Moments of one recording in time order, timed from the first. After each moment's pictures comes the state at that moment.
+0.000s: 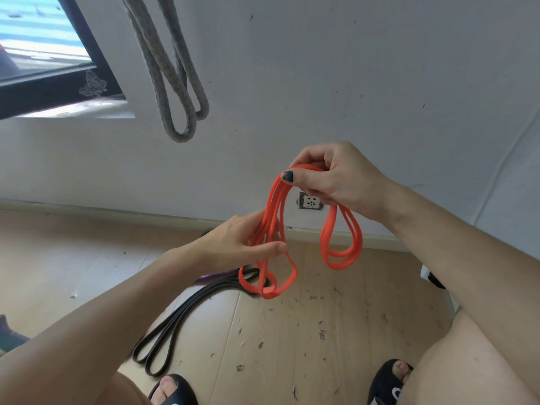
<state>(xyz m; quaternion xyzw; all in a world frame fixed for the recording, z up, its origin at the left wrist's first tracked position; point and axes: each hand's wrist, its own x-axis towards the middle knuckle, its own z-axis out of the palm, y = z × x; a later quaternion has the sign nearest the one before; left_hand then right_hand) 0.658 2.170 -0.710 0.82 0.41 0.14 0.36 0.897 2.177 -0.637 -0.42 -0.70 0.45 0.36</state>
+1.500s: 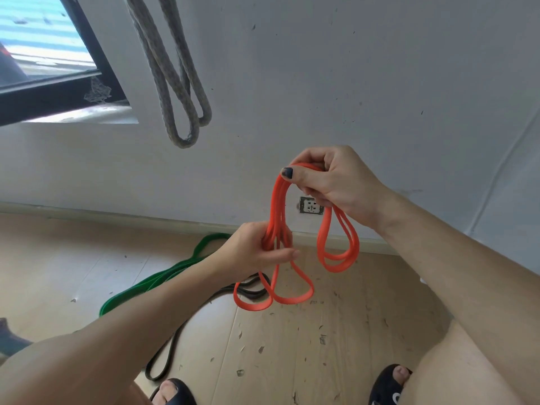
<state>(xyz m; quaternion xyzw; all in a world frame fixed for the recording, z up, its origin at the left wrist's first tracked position) 0.681 2.164 -0.728 0.79 0.43 0.23 0.38 0.890 2.178 -0.638 -0.41 -0.67 0.46 0.41</state>
